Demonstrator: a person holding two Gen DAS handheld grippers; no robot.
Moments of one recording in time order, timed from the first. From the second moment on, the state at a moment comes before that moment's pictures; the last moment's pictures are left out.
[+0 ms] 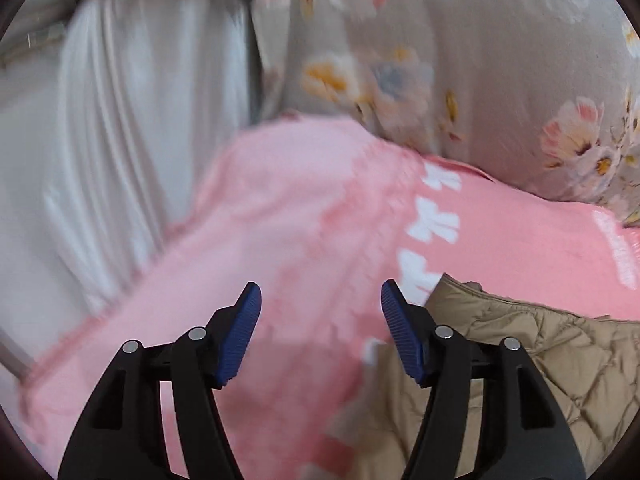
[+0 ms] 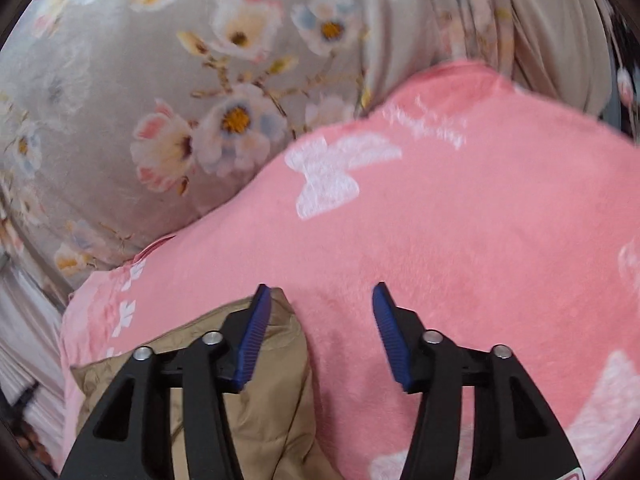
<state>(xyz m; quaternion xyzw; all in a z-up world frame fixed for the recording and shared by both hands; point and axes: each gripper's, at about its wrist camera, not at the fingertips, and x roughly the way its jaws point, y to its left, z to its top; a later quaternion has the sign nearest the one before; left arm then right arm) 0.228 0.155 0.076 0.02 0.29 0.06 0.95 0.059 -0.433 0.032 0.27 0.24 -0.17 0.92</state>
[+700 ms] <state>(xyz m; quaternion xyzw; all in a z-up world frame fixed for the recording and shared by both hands) 0.268 -0.091 -0.021 0.12 0.42 -0.12 0.89 0.218 -0.229 -0.012 0.10 0.40 0.01 0.91</state>
